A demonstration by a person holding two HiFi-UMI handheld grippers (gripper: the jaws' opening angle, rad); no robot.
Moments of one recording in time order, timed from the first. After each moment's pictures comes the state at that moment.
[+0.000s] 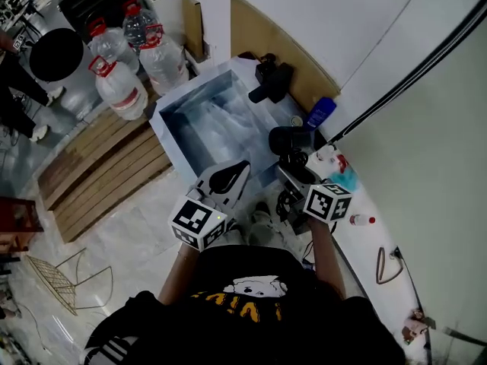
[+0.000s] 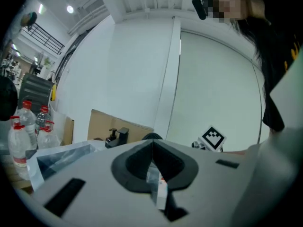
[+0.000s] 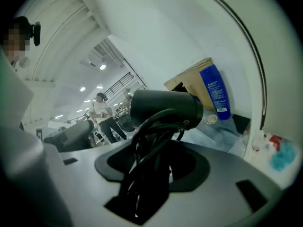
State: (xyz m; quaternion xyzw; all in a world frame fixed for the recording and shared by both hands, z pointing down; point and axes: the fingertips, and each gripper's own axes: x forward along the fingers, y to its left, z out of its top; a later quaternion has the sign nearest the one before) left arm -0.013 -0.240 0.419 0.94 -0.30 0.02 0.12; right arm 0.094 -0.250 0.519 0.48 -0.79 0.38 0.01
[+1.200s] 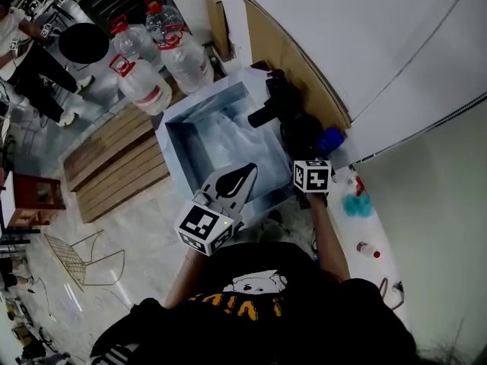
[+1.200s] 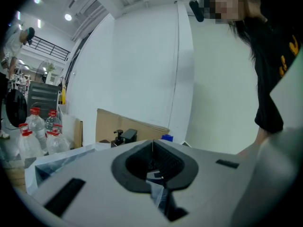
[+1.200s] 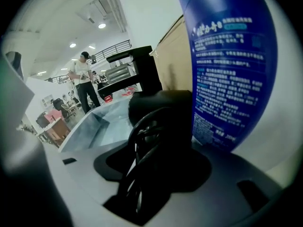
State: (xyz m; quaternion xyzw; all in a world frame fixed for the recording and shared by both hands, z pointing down) left arm 0.053 -0.323 0.423 0.91 -0.38 0.07 0.12; right arm 0.176 -0.408 0.646 0.52 -0.76 0.32 0.24
